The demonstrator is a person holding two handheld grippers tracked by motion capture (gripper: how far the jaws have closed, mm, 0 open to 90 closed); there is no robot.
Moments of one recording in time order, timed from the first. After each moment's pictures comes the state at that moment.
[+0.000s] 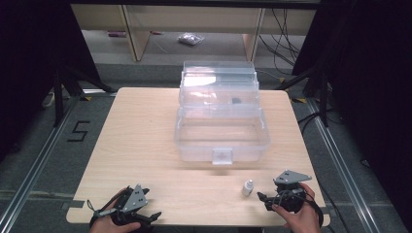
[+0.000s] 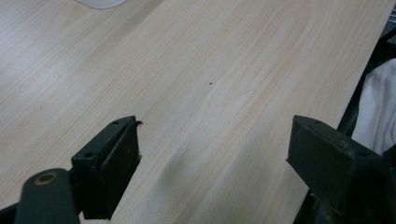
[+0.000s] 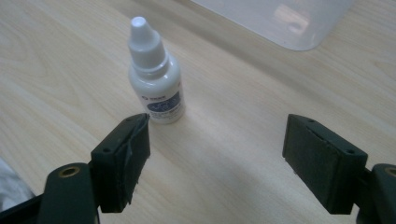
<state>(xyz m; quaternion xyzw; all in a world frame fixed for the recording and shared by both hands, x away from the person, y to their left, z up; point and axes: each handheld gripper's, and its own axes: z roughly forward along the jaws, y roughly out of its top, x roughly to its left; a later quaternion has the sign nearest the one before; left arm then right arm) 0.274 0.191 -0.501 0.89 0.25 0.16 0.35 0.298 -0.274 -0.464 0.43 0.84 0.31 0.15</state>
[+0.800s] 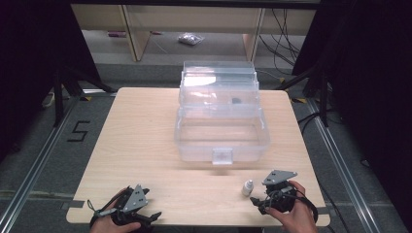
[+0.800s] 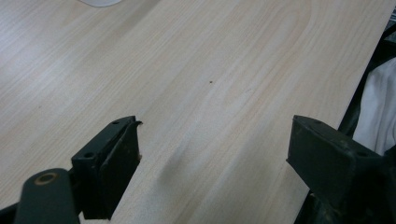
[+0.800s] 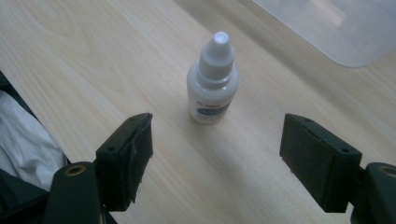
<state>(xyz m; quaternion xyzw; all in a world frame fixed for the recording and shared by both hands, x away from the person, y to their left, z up) 0.274 0.191 -0.502 0.89 0.25 0.16 0.34 0.298 -0.247 -0.451 0.37 0.88 0.27 0.13</state>
